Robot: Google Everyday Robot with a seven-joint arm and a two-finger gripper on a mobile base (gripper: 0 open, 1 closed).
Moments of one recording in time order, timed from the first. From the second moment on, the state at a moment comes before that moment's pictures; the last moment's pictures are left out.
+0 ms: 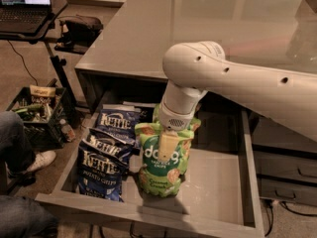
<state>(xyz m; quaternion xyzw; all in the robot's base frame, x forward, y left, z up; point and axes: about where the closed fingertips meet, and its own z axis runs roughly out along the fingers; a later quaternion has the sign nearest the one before) 0.498 -0.026 0.725 -0.67 0.73 0.09 0.07</state>
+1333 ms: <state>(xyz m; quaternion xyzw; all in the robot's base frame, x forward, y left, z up) 0.473 -0.037 0.761 -0.67 0.73 0.10 0.09</state>
